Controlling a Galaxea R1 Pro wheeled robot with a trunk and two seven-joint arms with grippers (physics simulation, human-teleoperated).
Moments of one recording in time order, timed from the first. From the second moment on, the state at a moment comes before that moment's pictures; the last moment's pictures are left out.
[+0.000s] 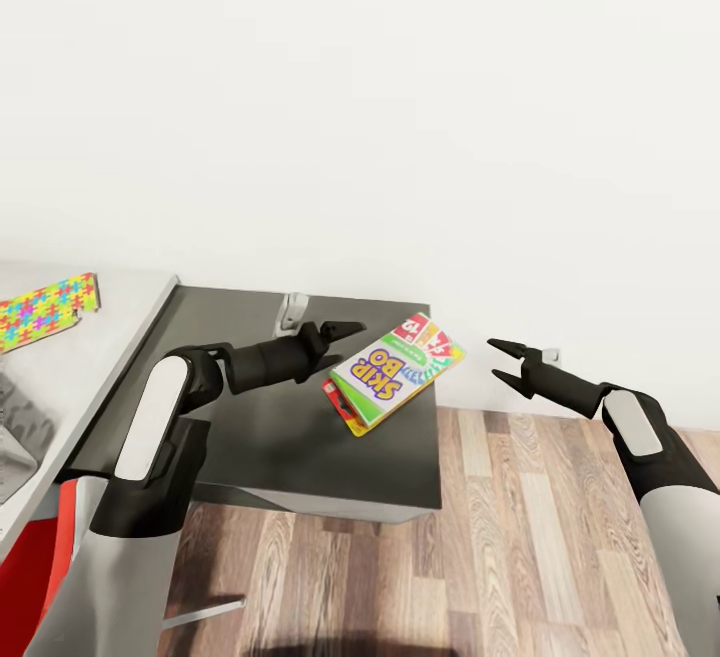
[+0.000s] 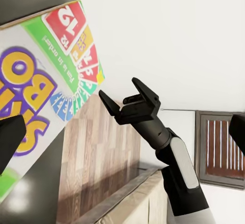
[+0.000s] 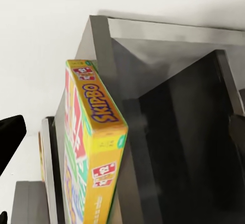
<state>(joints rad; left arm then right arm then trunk) -0.72 -0.05 -0.11 -1.61 1.59 1.03 0.53 -0.83 -0.29 -0.20 -0.79 -0.91 0.93 0.57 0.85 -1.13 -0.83</state>
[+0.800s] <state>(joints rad) -0.72 -0.05 -0.11 -1.61 1.59 1.03 0.53 -0.83 -0.28 -0.19 -0.79 -0.91 0.94 0.56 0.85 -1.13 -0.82</state>
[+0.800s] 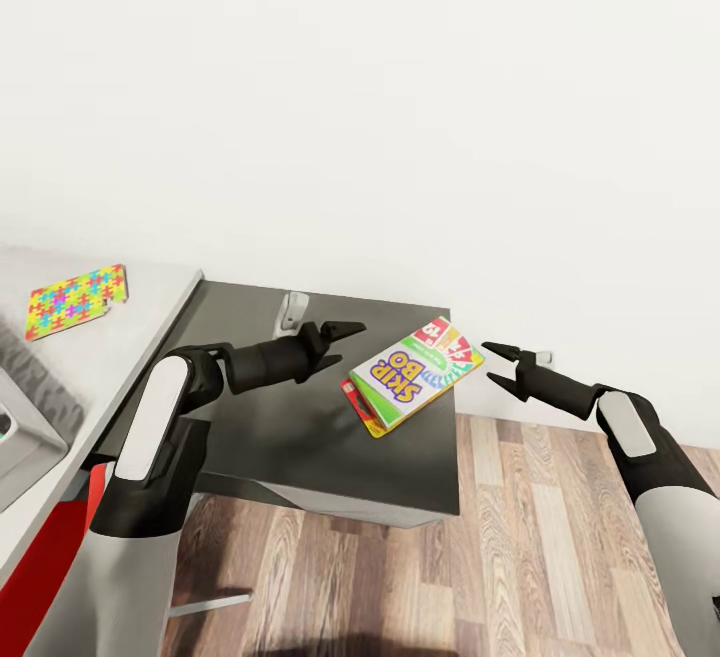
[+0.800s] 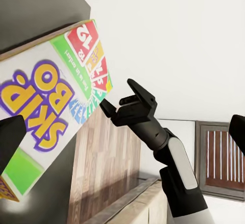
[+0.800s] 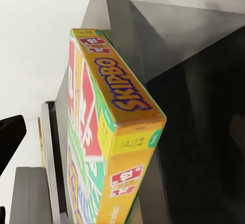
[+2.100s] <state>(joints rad) -0.72 -0.06 -0.11 -1.61 1.59 1.03 0.53 -0.83 -0.28 -0.18 -0.79 -0.90 0.94 0.56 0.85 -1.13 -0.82</state>
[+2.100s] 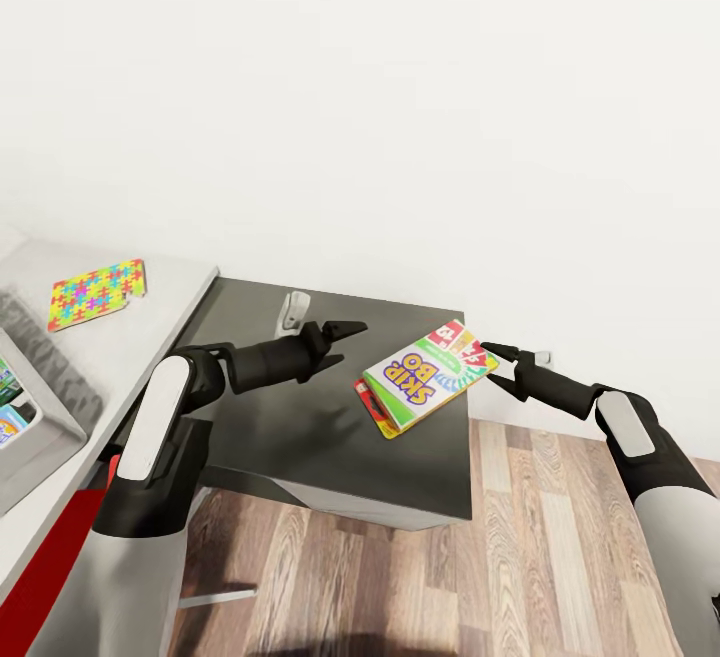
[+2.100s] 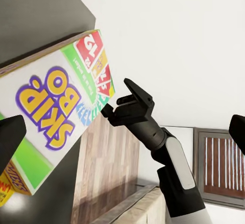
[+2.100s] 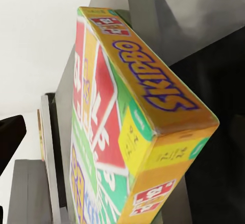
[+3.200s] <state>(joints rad) -0.72 -0.06 -0.11 -1.61 1.59 1.03 0.53 -0.83 -0.28 -0.18 -0.79 -0.90 0.94 0.56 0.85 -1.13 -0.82</state>
